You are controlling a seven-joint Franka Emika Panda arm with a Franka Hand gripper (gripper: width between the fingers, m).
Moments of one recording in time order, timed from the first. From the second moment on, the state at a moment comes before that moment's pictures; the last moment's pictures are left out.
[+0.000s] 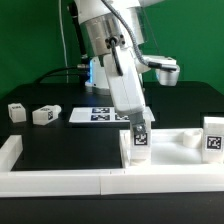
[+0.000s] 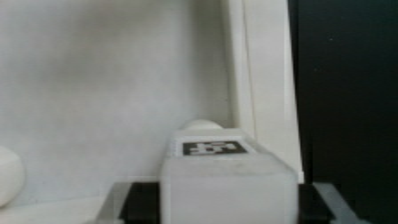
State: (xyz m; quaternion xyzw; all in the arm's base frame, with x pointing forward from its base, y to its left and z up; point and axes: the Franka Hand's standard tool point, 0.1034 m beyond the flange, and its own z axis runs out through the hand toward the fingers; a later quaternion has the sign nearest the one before) arm 0.624 0.005 0.080 -0.66 0.74 0.05 0.13
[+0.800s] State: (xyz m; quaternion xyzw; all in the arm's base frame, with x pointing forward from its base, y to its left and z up) arm 0.623 0.006 0.080 -0.90 0.43 0.00 0.11
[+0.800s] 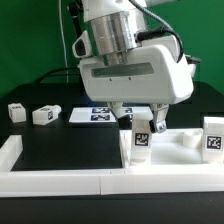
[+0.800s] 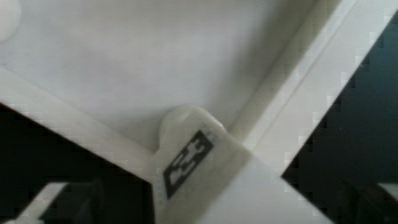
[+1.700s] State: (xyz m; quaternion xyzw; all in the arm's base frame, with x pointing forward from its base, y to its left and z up) arm 0.623 0.003 0.079 -0.94 0.32 0.01 0.08
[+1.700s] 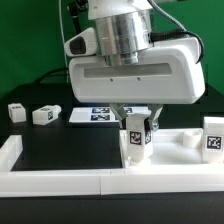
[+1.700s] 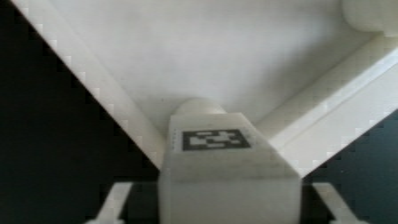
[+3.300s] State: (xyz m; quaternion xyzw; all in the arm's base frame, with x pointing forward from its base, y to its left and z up) arm 0.625 0.004 0.075 -0.95 0.30 0.00 0.08
